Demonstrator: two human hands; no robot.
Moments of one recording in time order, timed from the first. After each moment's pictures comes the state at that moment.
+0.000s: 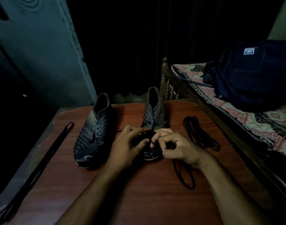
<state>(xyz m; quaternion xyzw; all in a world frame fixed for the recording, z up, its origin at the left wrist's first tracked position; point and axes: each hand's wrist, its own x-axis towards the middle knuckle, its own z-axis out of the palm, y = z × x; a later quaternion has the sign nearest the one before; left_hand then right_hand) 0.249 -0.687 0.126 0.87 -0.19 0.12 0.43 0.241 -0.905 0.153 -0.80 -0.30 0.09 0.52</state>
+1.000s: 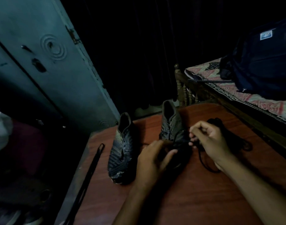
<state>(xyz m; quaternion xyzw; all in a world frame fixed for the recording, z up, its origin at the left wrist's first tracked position) 0.228 -0.692 0.139 0.87 -0.24 0.23 0.35 0.256 -0.897 0.135 -0.66 -0.02 -0.16 0.73</state>
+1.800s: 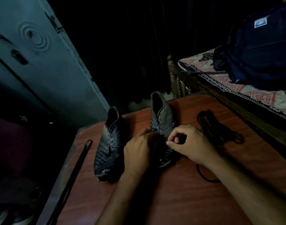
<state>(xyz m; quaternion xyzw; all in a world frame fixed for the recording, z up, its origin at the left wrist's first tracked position) 0.250 -0.704 0.152 0.96 -0.16 0.19 0.13 0.246 -0.893 0.129 -0.86 -0.11 -0.17 0.46</state>
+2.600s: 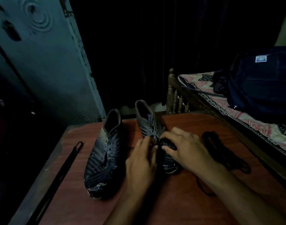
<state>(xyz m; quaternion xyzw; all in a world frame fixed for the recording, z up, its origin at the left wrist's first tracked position) 0.261 -0.697 0.120 0.90 -0.10 0.21 0.37 0.283 -0.863 0.158 -0.96 -0.16 -0.16 0.16</state>
